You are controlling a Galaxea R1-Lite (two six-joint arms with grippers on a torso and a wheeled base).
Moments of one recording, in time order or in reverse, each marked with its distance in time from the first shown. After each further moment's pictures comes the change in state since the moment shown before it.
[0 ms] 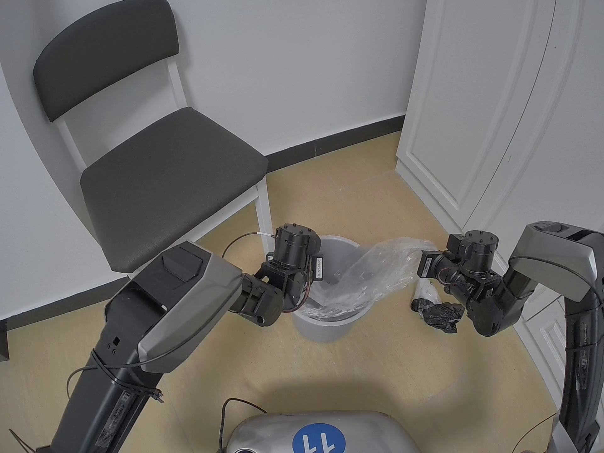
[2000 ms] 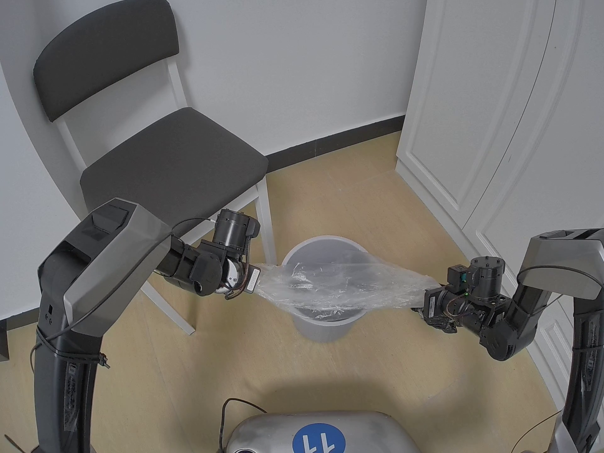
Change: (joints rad) left arm 0.173 -0.227 0.240 0.336 -0.004 0.302; right arm 0.017 -0.062 0.264 -0.017 0.056 -0.179
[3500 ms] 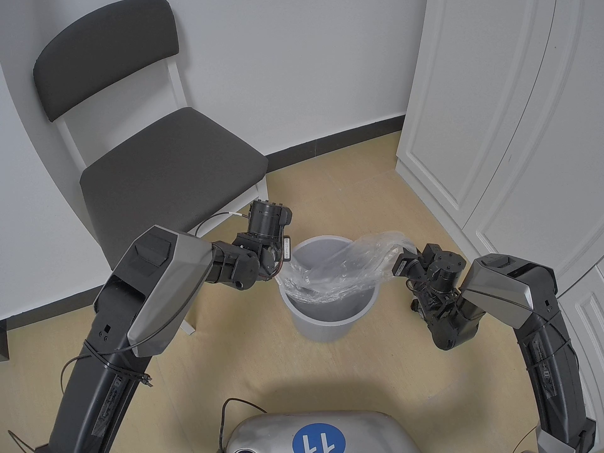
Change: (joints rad) left arm -0.055 0.255 -0.472 -0.019 0.049 -0.315; right arm 0.038 0.410 -0.601 -0.246 -0.179 0.200
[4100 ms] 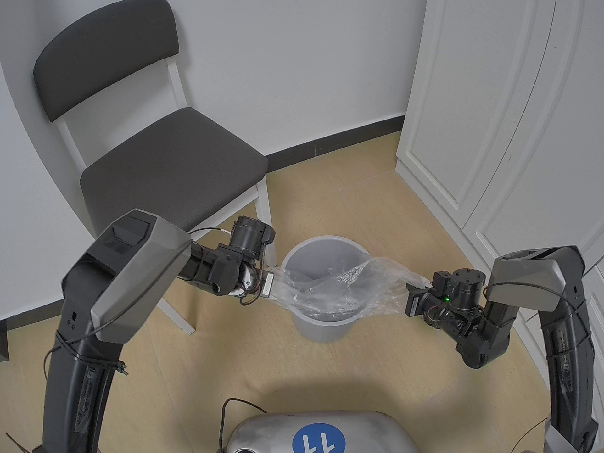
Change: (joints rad) left arm 0.031 -0.150 0.310 0.143 -0.113 0.163; right arm -0.021 -0.176 0.439 0.054 0.210 -0.058
